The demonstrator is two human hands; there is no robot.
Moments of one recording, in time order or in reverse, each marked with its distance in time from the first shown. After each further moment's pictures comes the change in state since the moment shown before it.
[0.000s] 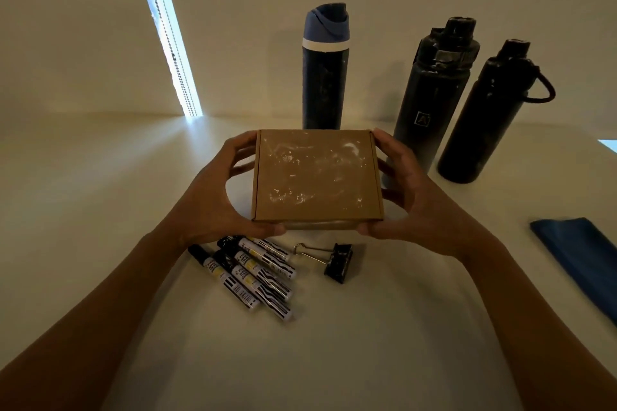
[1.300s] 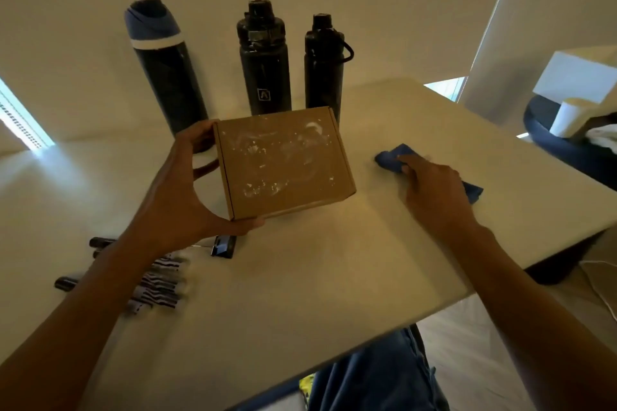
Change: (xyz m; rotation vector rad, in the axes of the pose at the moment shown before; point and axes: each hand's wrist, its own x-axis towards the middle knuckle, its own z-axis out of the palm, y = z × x) left_hand 0.034 0.082 0.098 -0.035 -0.075 0.246; right_hand -0.185 0.068 -0.082 -0.840 0.649 0.552
